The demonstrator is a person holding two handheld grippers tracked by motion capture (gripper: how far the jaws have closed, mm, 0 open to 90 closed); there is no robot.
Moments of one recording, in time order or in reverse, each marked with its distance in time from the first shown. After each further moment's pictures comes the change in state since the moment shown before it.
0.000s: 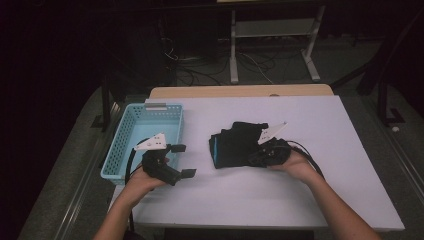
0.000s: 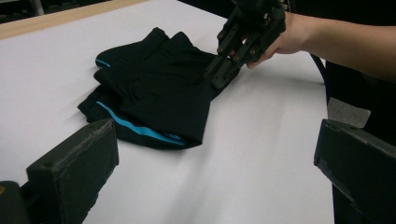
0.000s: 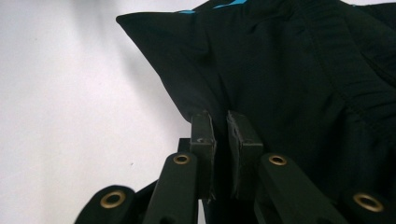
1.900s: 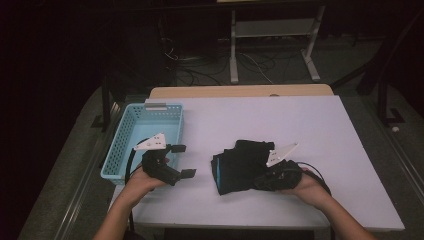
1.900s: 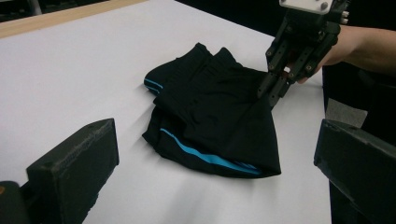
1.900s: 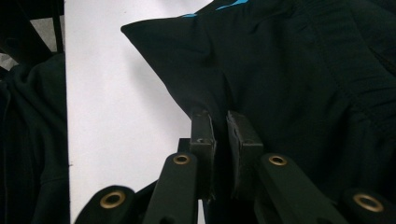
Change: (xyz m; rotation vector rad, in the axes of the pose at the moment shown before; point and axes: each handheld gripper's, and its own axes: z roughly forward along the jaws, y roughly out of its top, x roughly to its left) left arm 0.000 0.000 0.000 -0.002 -0.008 -0.003; right arm 0.058 -0.029 -0.024 0.014 0.080 0.036
